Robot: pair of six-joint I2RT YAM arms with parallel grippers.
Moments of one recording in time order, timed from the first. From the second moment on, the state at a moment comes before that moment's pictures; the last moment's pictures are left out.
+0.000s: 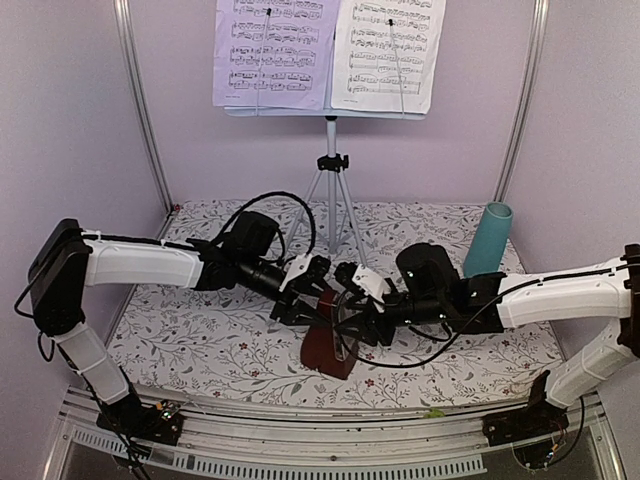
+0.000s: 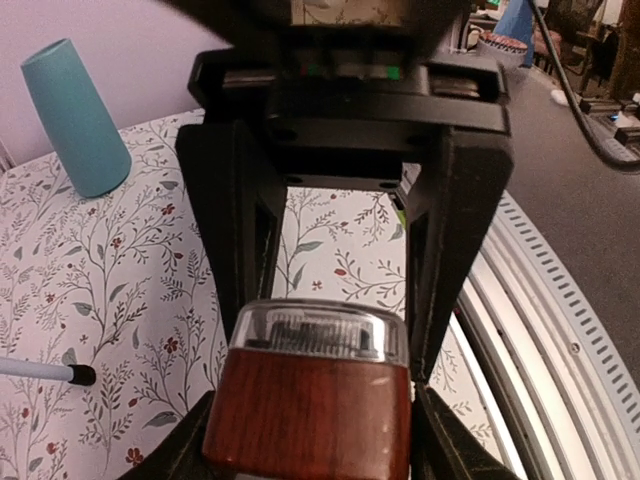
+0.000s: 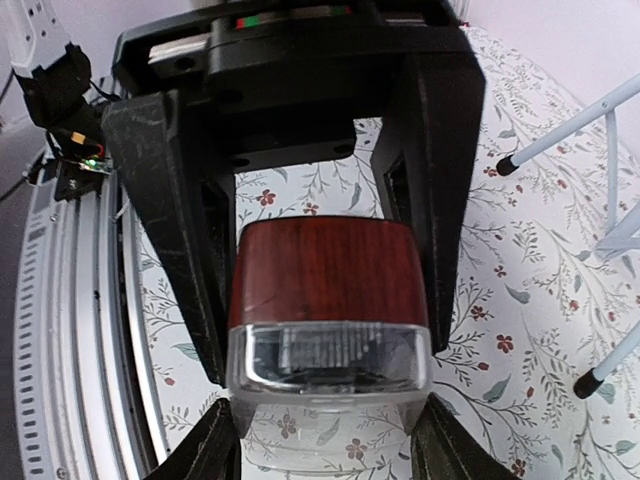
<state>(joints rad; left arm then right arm) -0.80 1.68 1.03 -0.03 0.90 0.62 1.07 1.43 0.84 0.05 -0.07 -0.09</state>
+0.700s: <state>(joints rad) -0.79 1.69 1.03 0.00 0.91 0.59 1.12 1.42 0.85 0.05 0.00 -0.13</state>
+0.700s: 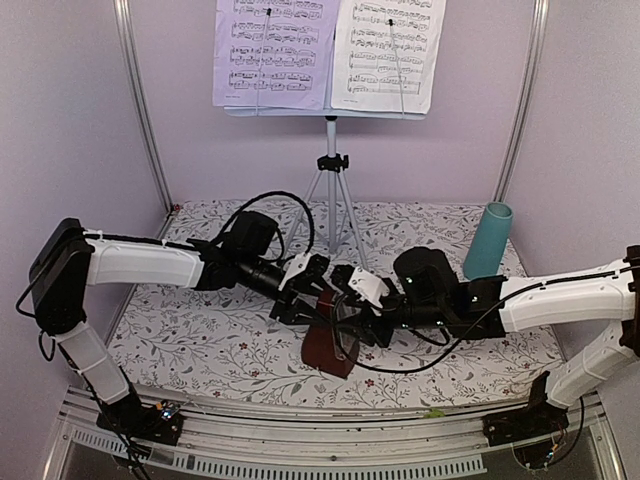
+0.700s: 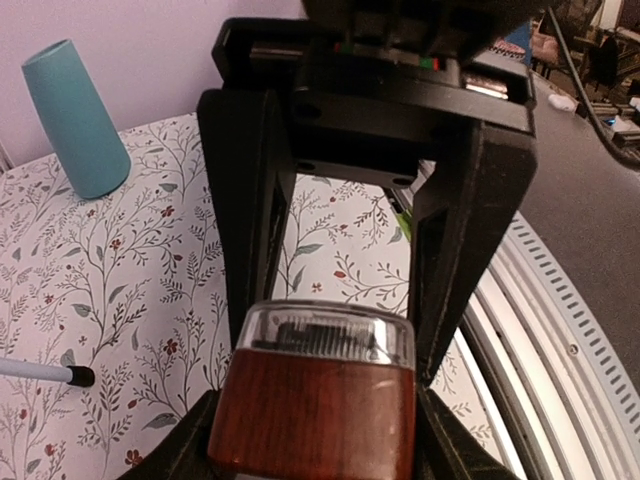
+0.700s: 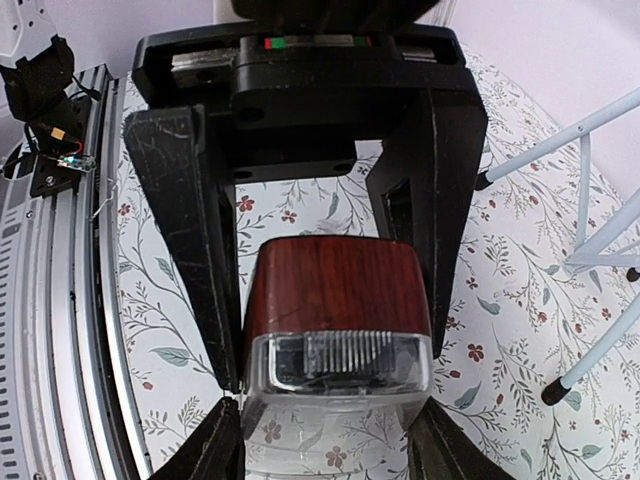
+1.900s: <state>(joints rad) -0.82 1.69 1.05 0.00 0.84 0.59 0.90 1.45 0.77 0.21 -0.41 -0.07</state>
